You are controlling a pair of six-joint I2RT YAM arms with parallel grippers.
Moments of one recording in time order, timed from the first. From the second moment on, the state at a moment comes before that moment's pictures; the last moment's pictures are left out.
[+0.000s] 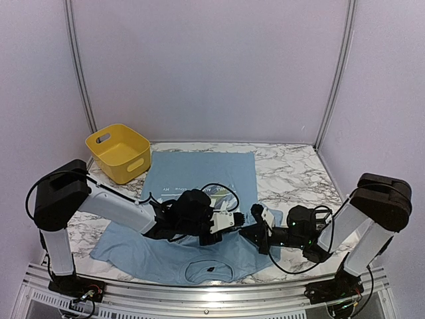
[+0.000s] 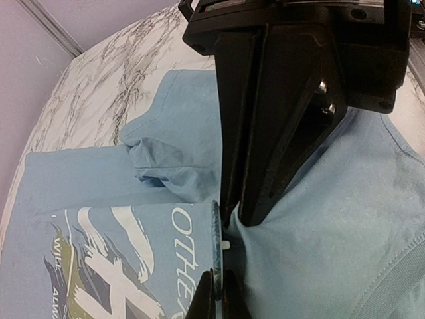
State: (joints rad) left arm -1.12 1.93 1.03 0.30 0.07 0.50; right arm 0.80 1.66 0.20 1.15 -0.35 0.03
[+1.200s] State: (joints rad) left arm -1.09 1.88 1.01 0.30 0.27 0.26; right arm 0.78 1.62 0.23 1.02 -0.38 0.03
